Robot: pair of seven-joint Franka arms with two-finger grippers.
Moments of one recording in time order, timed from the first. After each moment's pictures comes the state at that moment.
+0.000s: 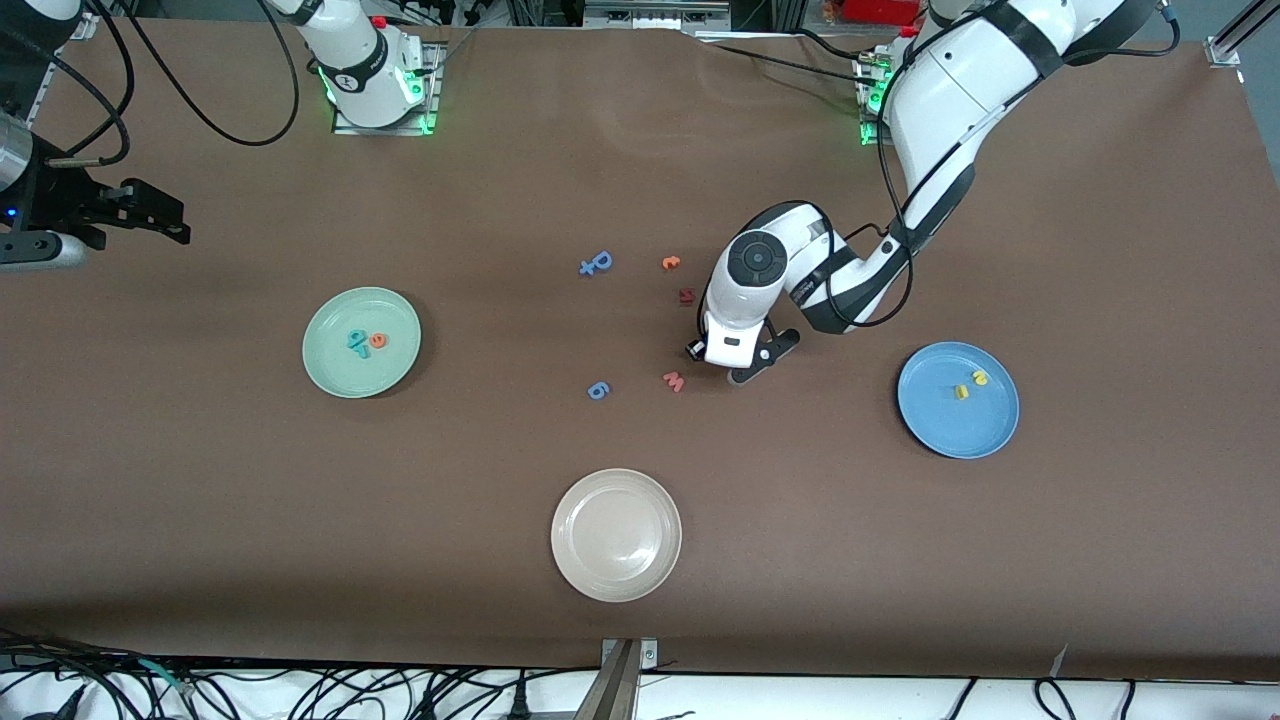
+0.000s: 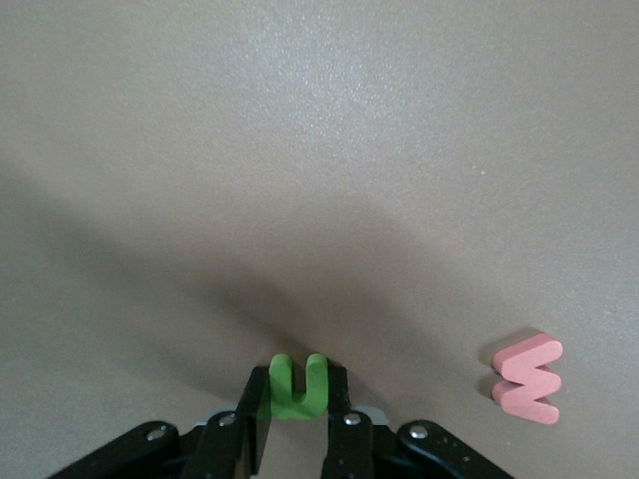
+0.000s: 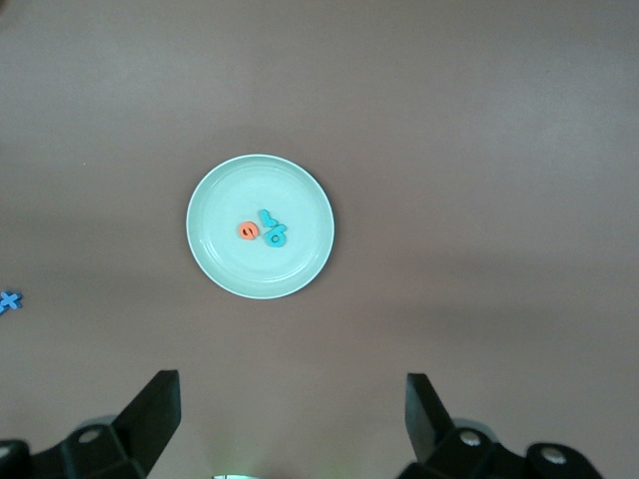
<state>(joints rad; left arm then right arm) -0.13 0.74 -0.55 -1.83 0.44 2.43 -1.56 0.02 -0.02 -0.05 -1.71 -0.01 1.60 -0.12</state>
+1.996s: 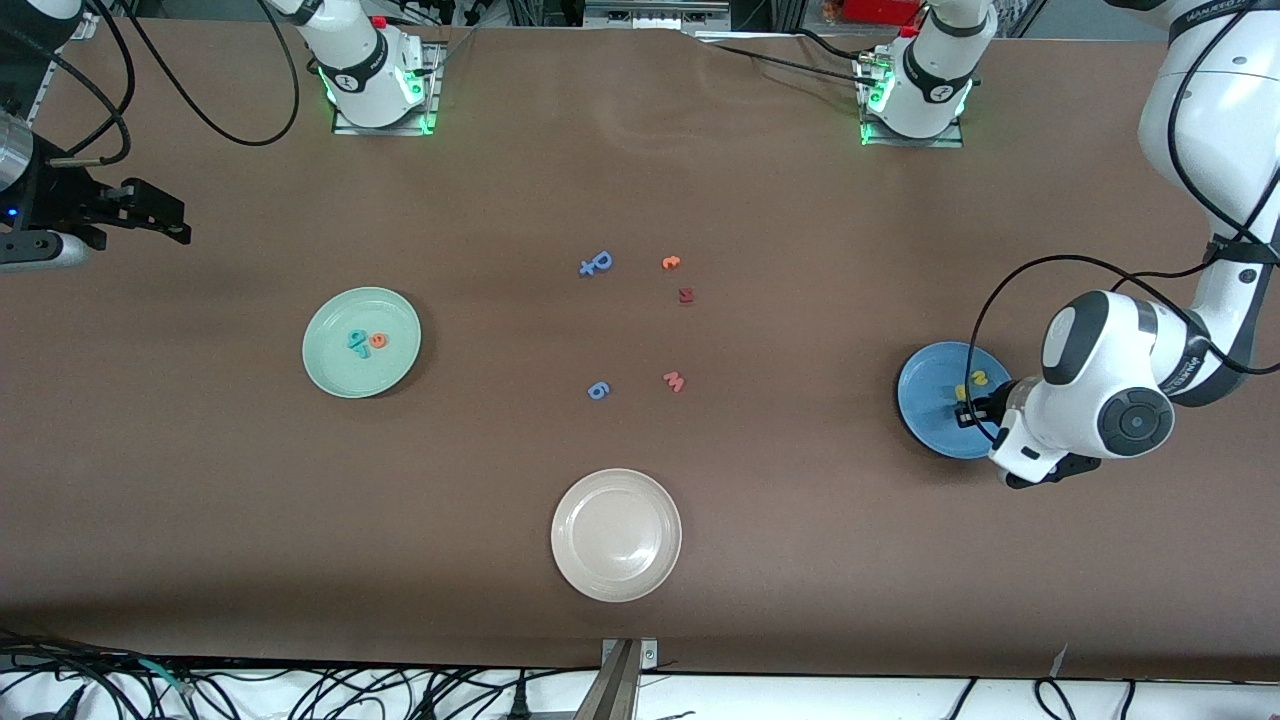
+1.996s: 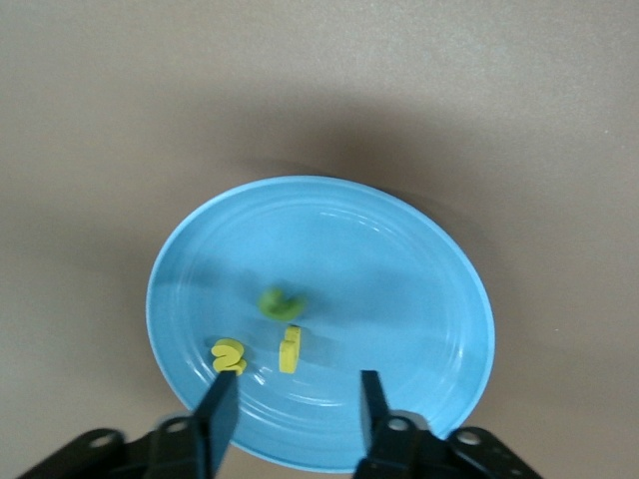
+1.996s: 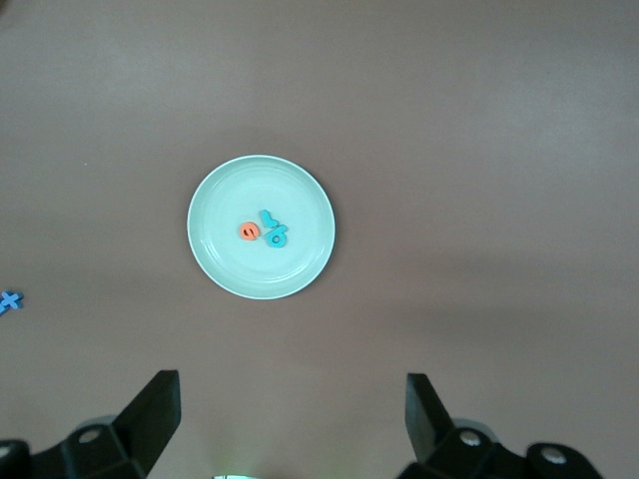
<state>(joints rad) 0.41 0.73 -0.54 -1.53 0.39 1.83 -0.51 0.02 -0.02 -0.05 -1.71 -0.01 1.60 -0.12</state>
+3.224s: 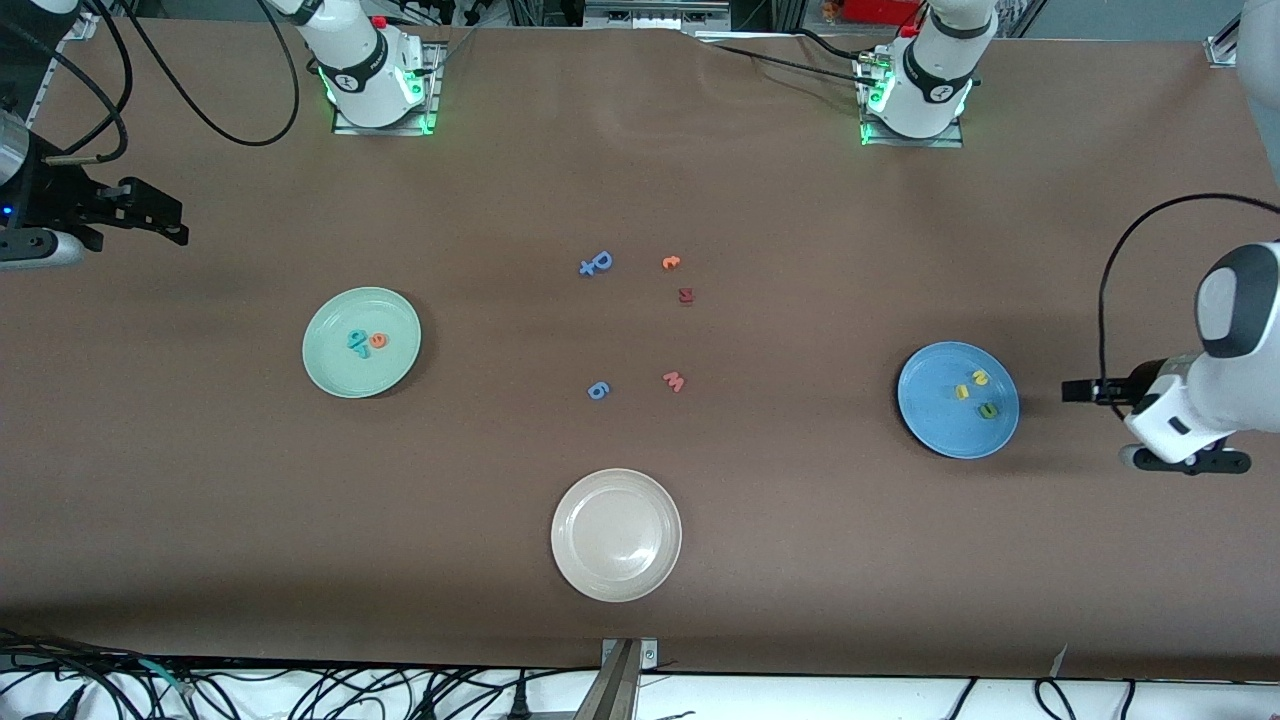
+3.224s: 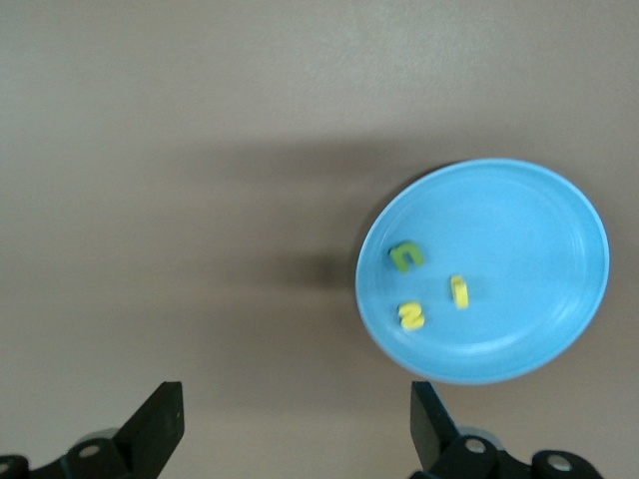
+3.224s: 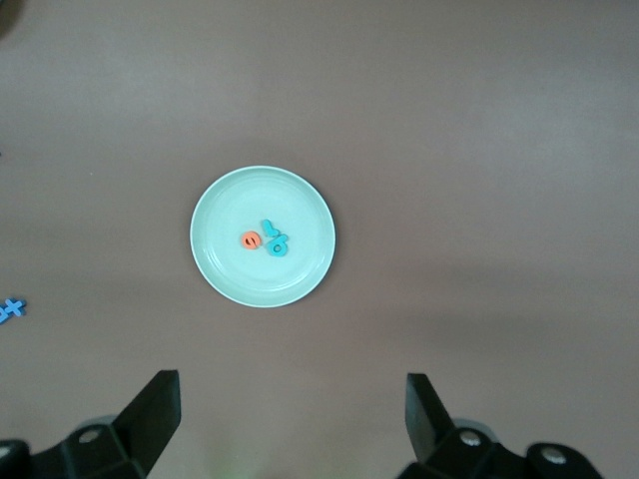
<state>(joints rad) 0.56 0.56 -0.54 -1.46 0.37 1.69 -0.02 0.03 -0.02 -0.05 -1.69 -0.01 1.61 -0.12</state>
